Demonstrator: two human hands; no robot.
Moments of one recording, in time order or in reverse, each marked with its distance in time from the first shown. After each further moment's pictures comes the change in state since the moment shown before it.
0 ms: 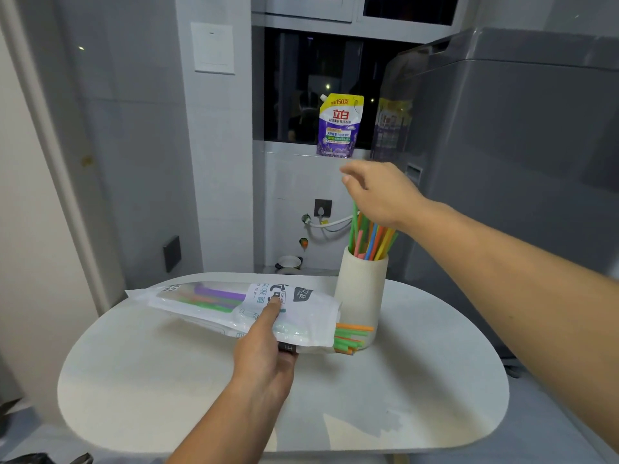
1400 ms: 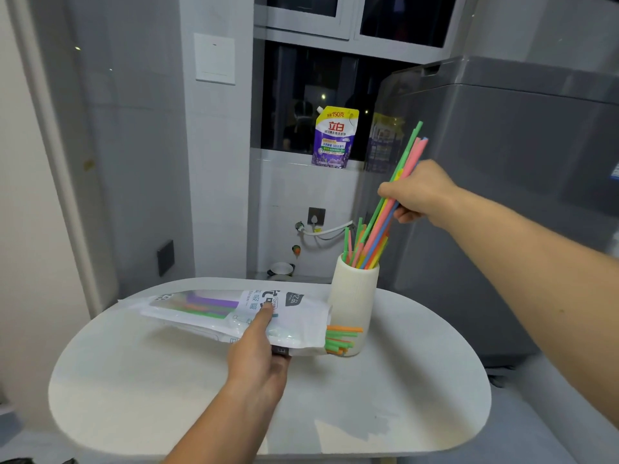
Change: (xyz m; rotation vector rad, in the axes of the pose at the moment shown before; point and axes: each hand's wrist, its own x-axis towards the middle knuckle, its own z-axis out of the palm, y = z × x) left_hand 0.006 -0.001 -0.003 -0.029 -0.004 -0.009; right_hand -0.005 0.015 -0.053 0.396 0.040 0.583
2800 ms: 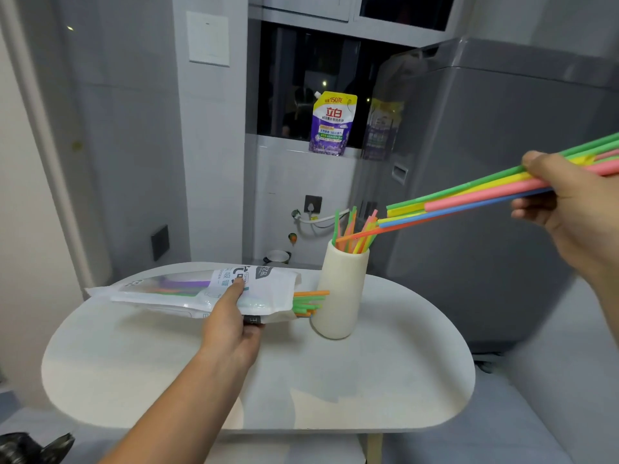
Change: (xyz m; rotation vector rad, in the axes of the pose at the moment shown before) left_hand 0.000 0.022 0.007 -0.045 0.060 0.035; right_hand -0.085 0.073 -0.100 0.724 0.350 -0.135
